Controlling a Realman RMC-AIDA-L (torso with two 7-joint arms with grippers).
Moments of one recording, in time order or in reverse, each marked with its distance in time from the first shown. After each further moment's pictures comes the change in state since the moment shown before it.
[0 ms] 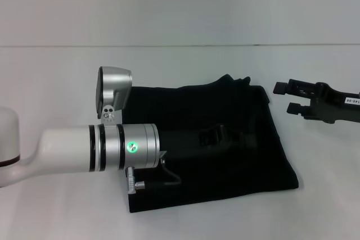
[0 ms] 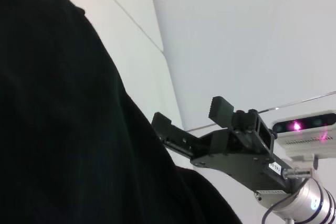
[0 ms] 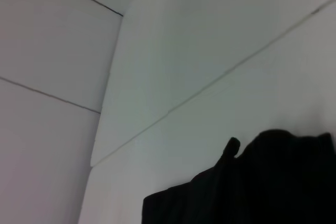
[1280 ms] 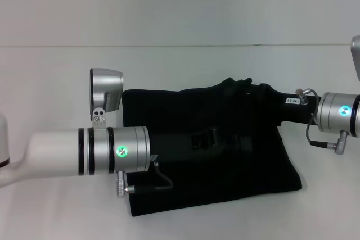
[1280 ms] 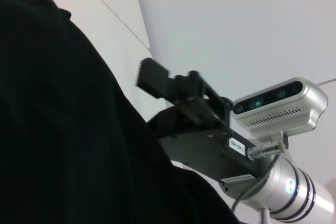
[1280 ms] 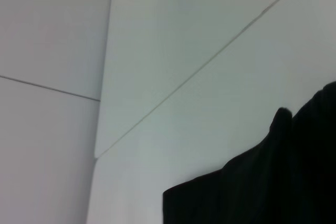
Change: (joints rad) left arm 0.037 0.005 0.008 0.035 -0.001 0.065 0.017; right arm 0.102 0.141 0.025 0.002 -0.079 0.156 0.103
